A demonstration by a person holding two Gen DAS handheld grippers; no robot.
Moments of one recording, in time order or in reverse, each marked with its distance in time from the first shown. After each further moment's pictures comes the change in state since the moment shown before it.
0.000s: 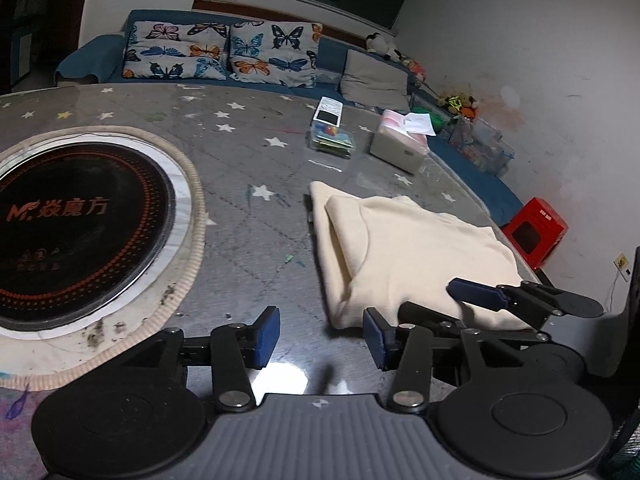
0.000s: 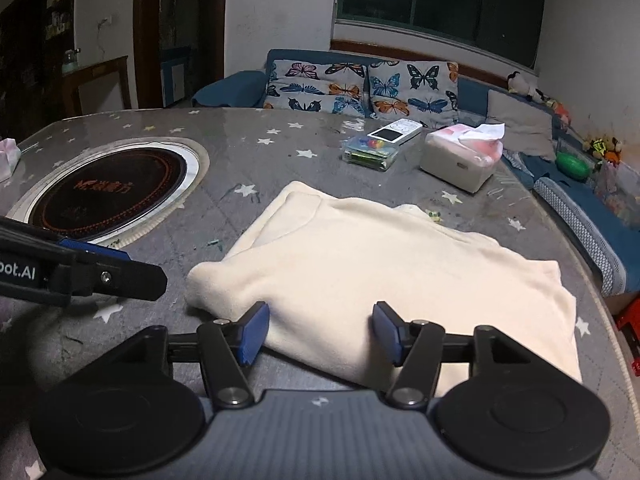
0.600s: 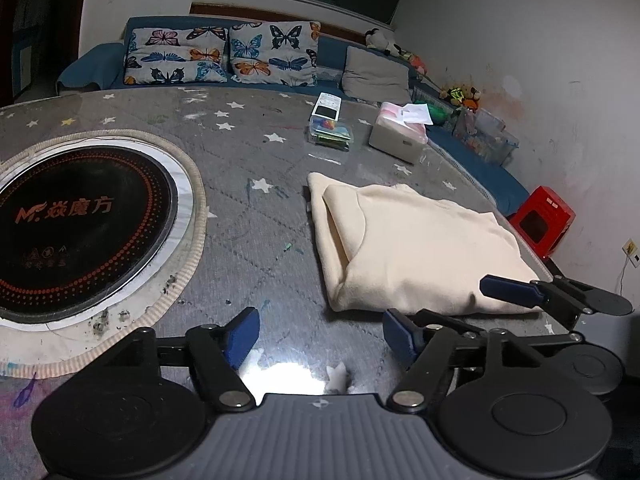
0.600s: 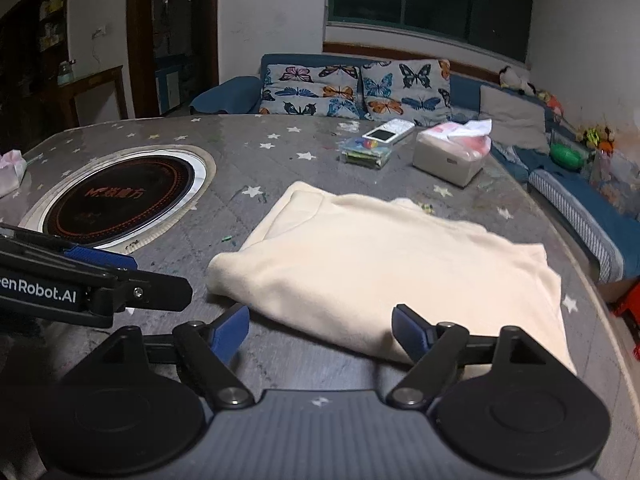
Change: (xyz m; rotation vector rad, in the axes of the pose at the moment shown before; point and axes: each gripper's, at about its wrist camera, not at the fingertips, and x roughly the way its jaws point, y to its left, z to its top) left arm -0.006 -0.010 -0.010 0.041 0.004 0.032; right arm -0.028 0.003 -0.009 0.048 -0.002 0.000
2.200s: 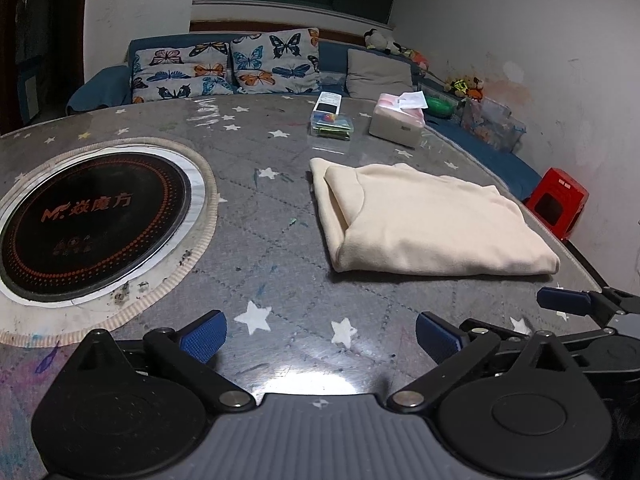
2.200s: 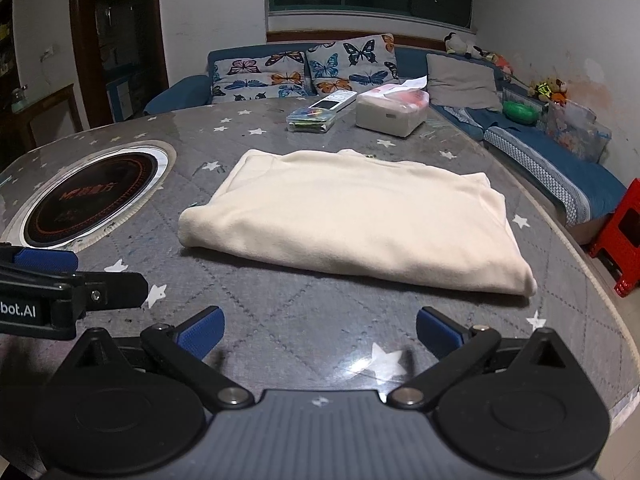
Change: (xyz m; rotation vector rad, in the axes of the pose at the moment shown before) left arm -0.015 -0.017 -0.030 0.083 -0.022 0.072; right arm -0.030 -0.009 -0.038 0.146 0.037 -0.100
